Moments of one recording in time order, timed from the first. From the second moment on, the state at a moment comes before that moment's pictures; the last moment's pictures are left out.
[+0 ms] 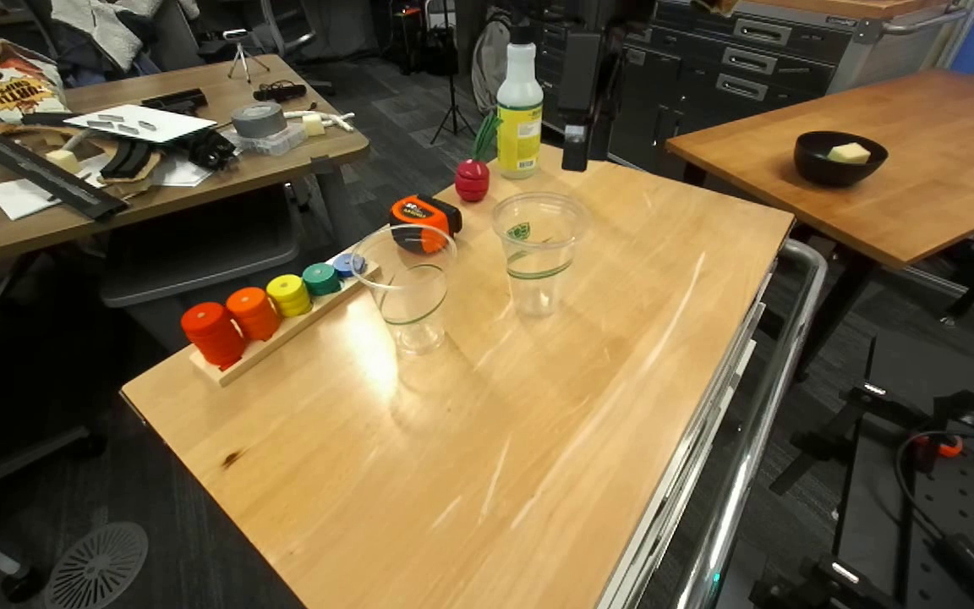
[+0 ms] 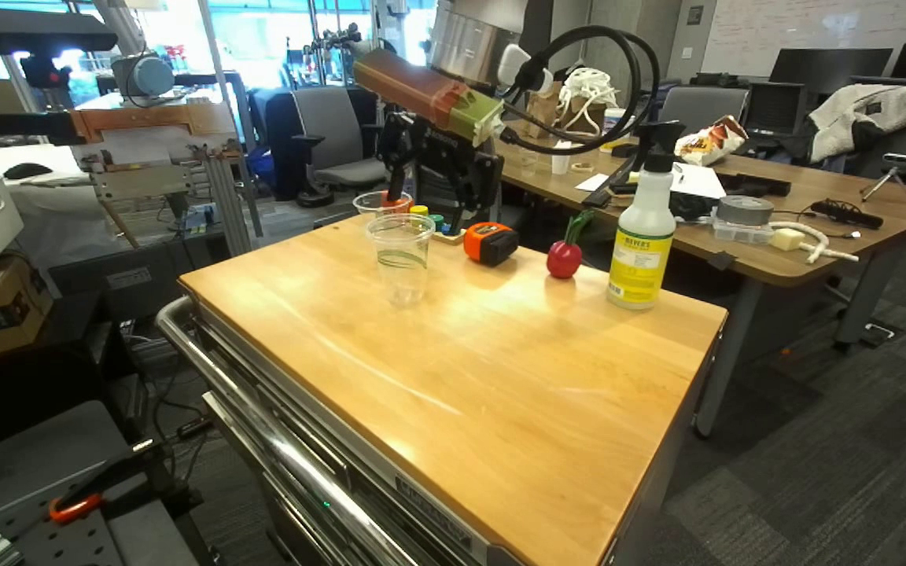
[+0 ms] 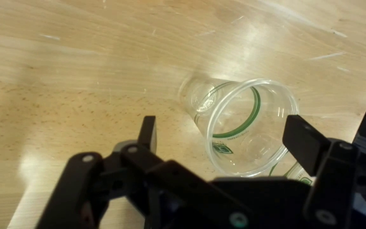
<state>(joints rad) -0.07 0.15 -0.01 -2.03 0.28 2.01 -0.48</state>
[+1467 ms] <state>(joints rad) -0.03 0.27 0.03 -2.01 0.15 2.19 -0.16</state>
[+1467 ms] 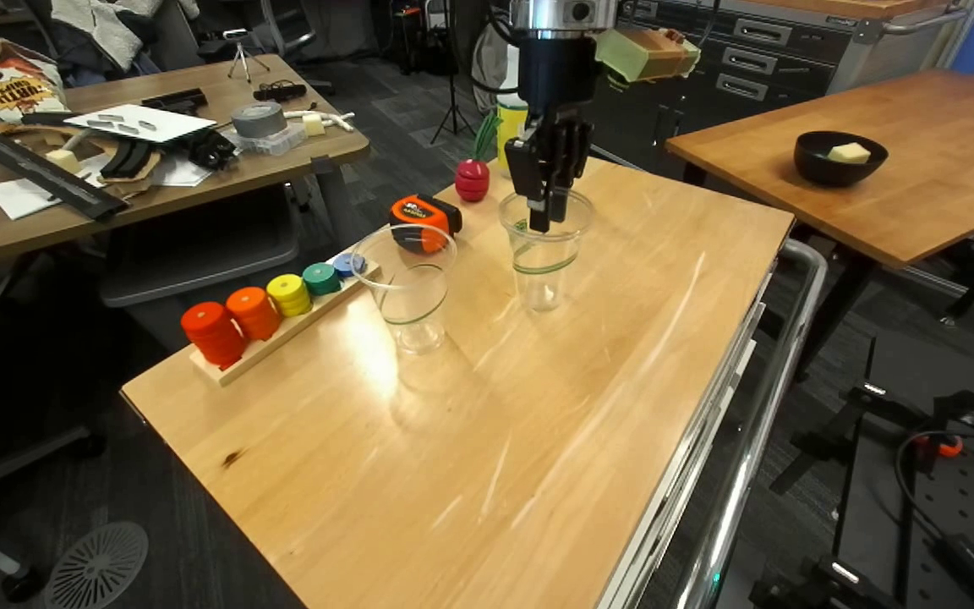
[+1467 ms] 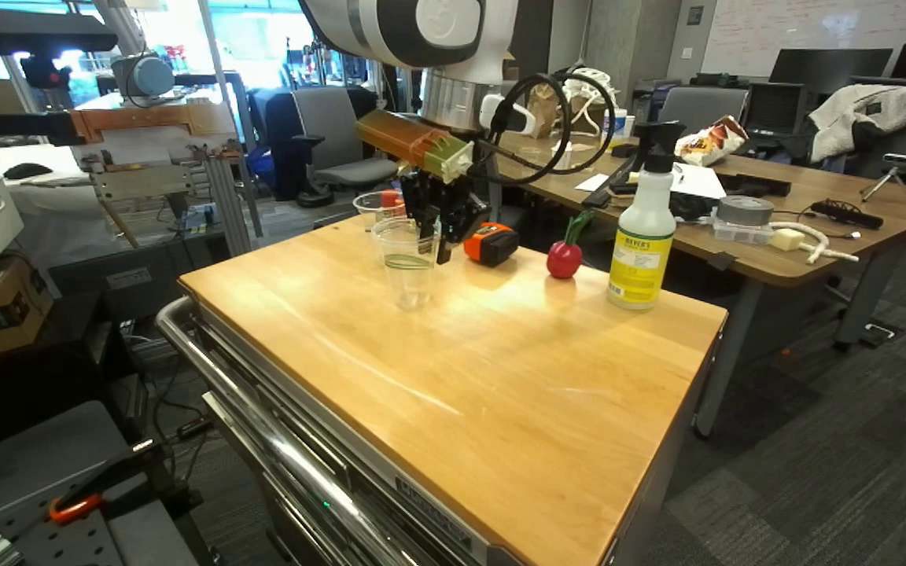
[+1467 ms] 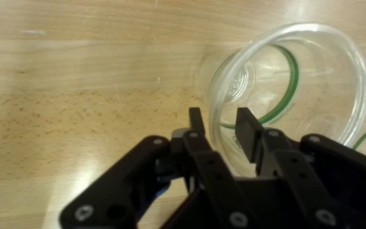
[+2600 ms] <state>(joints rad) -0.05 0.21 0.01 -1.79 0.33 1.94 -0.02</state>
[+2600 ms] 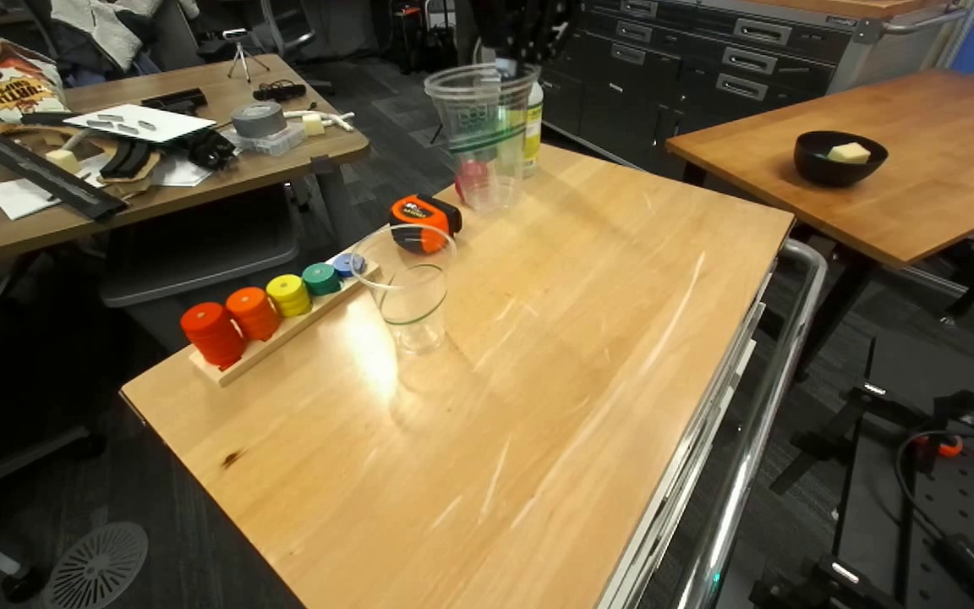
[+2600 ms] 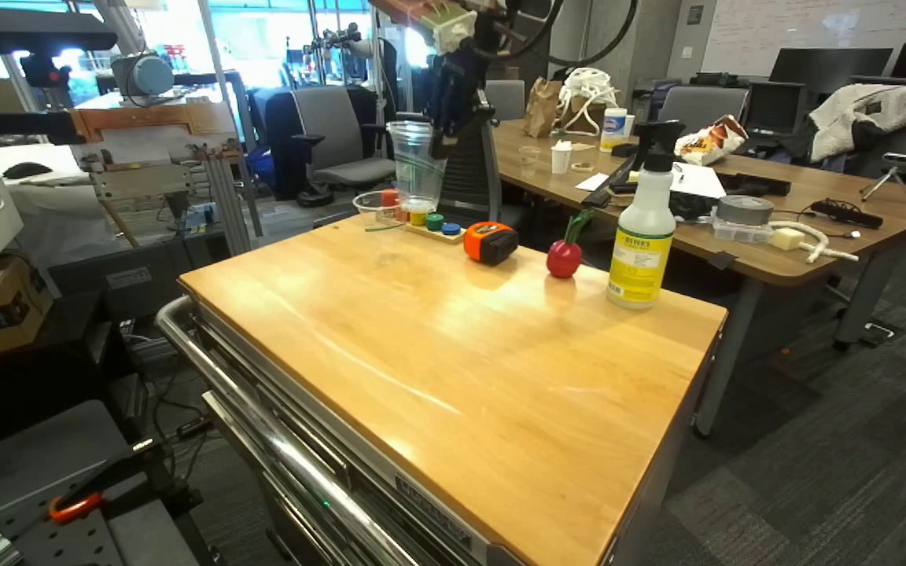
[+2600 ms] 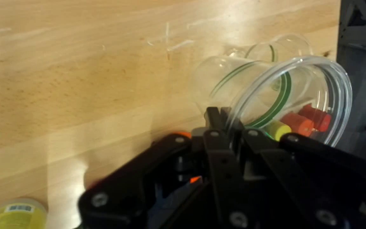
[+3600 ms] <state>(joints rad) 0.00 0.26 0.07 -1.77 0.43 1.99 -0.09</state>
